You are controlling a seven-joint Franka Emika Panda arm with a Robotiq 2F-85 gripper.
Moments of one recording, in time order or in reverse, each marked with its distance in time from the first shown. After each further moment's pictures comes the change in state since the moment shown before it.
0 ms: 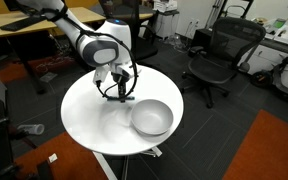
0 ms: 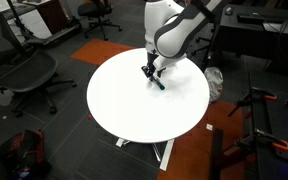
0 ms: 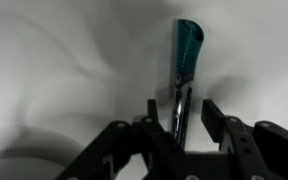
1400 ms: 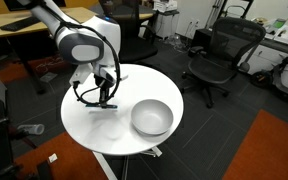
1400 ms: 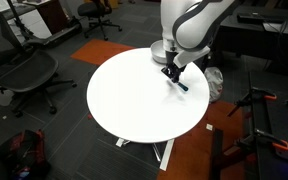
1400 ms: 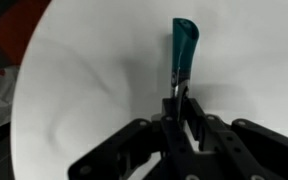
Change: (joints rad) arm 0.011 -0.182 -0.033 -0.236 0.032 -0.119 -0.033
